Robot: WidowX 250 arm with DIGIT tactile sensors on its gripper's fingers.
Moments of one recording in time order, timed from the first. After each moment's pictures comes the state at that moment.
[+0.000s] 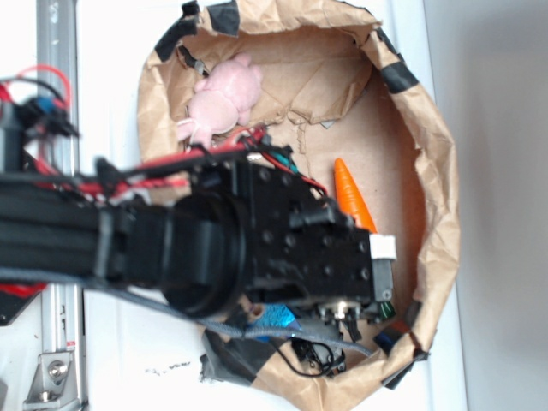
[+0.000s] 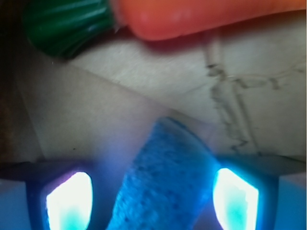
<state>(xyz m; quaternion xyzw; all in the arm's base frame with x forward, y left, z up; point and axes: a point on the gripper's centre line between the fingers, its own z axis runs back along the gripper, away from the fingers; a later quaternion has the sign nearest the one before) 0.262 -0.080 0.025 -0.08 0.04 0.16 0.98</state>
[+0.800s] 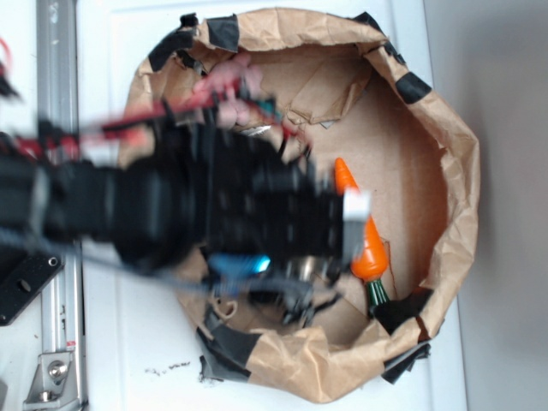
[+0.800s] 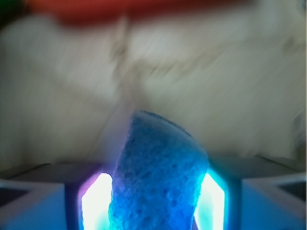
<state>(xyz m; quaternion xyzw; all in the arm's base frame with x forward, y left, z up) 0.257 -0.015 0.052 0.00 0.00 0.12 0.99</state>
